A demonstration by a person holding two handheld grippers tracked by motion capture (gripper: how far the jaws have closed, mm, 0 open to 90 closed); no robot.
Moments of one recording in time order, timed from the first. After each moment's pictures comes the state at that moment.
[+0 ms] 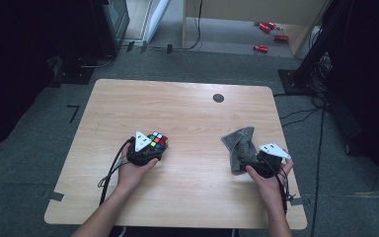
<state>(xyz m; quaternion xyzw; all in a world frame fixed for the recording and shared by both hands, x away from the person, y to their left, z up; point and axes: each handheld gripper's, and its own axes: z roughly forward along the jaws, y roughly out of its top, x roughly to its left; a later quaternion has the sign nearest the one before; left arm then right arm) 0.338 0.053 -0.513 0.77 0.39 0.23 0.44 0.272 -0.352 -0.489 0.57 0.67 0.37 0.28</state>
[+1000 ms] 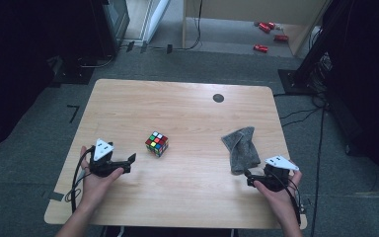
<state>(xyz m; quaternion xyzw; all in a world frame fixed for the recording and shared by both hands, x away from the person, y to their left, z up) 0.290 0.158 -0.488 0.75 0.46 0.23 0.42 0.231 -0.371 -0.493 0.56 0.71 0.35 0.25</state>
